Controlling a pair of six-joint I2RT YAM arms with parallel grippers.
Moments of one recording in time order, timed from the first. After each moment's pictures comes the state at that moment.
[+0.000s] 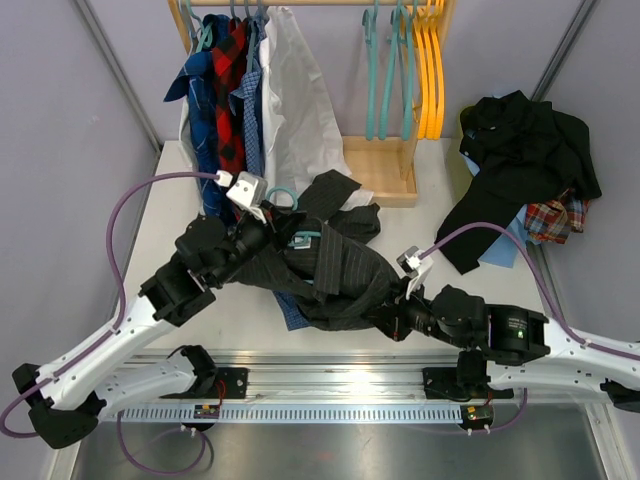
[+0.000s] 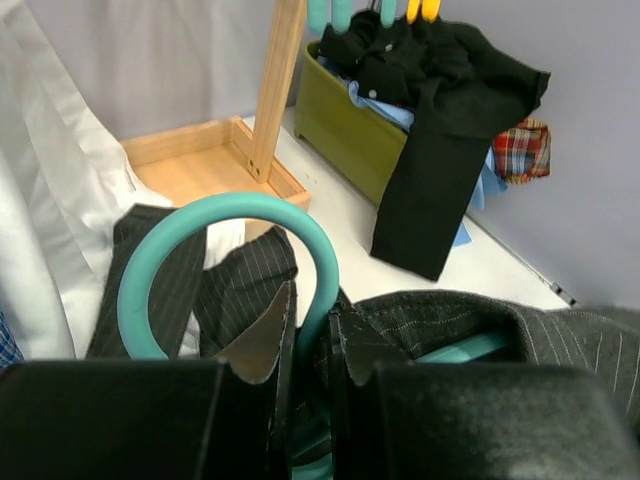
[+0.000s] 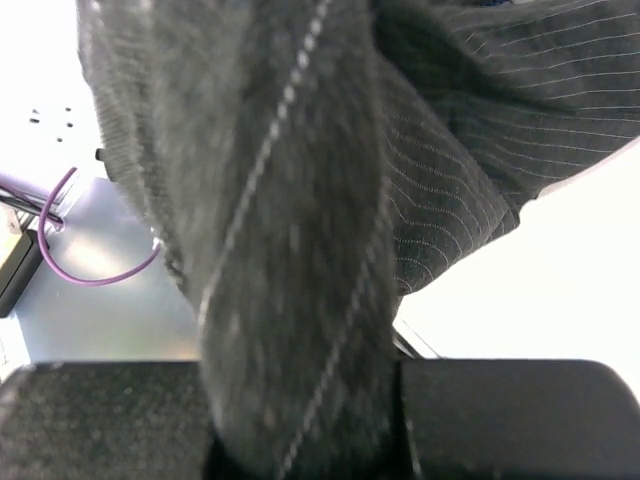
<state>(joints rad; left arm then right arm) -0.85 0.89 1.03 -0.13 -0.14 -0.24 1.35 0.64 0.79 -0.50 0.30 0.64</state>
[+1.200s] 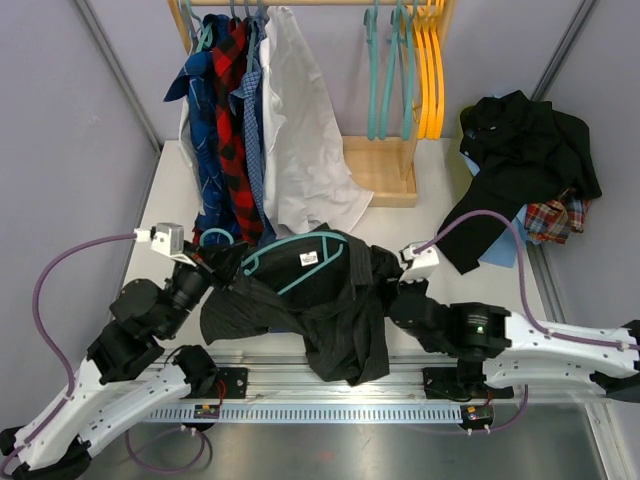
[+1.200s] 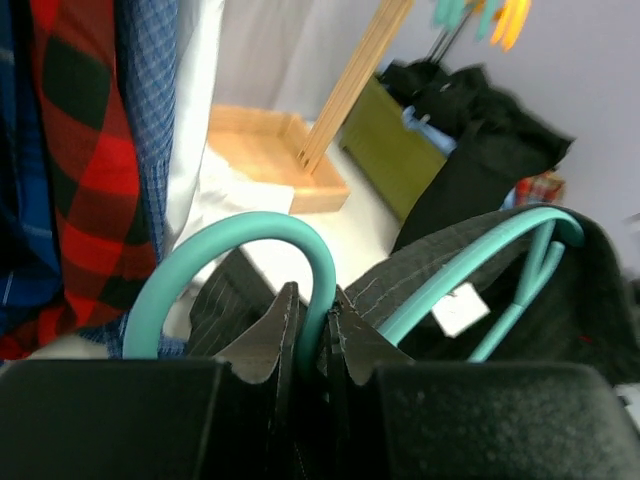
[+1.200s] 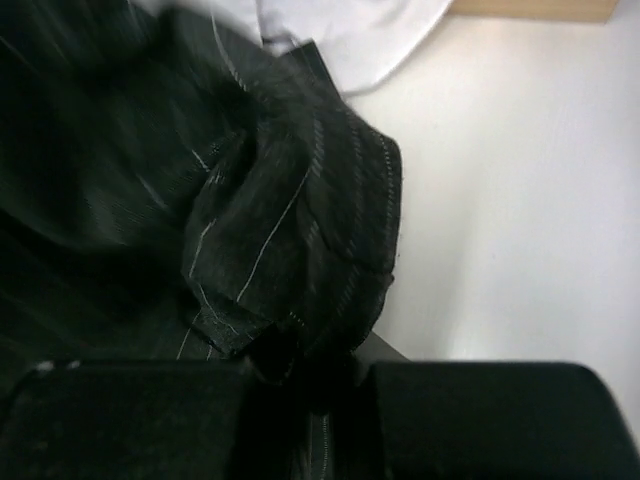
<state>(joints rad) -0.83 0.37 0.75 -0.32 -0.31 -0.41 1.36 0.78 0.78 -0.56 0.89 0.76</state>
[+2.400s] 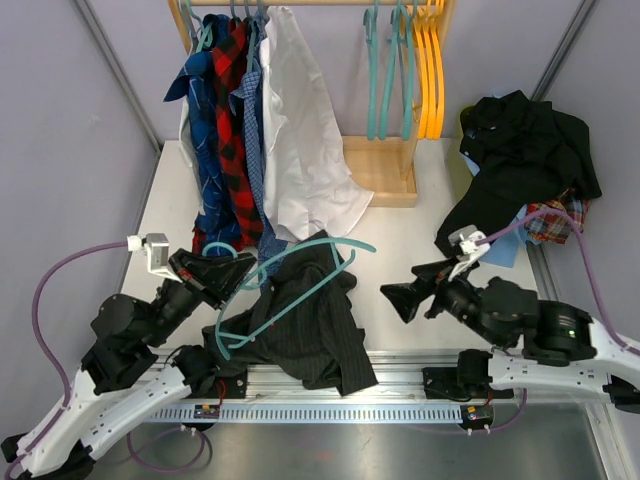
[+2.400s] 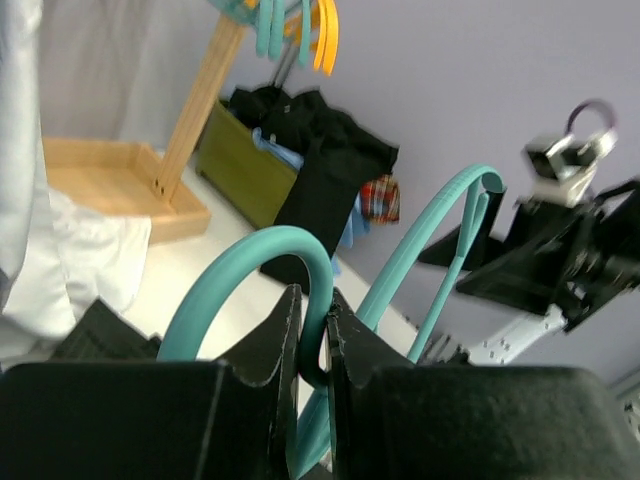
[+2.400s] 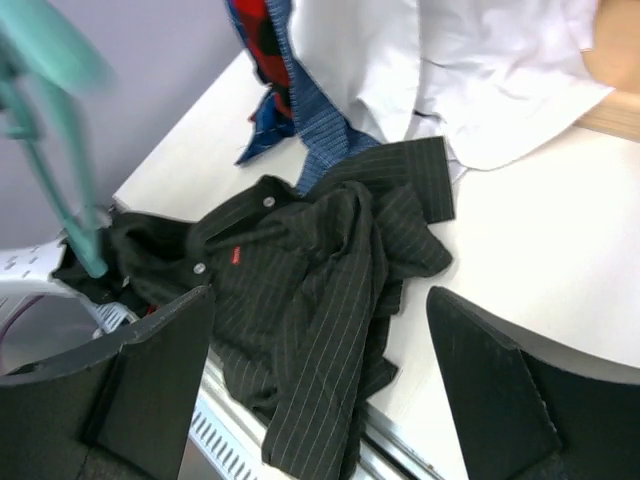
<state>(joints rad) -0.83 0.27 0.73 -0.20 -0.04 -0.52 1.36 0.59 0.96 -0.63 0.61 0.52</state>
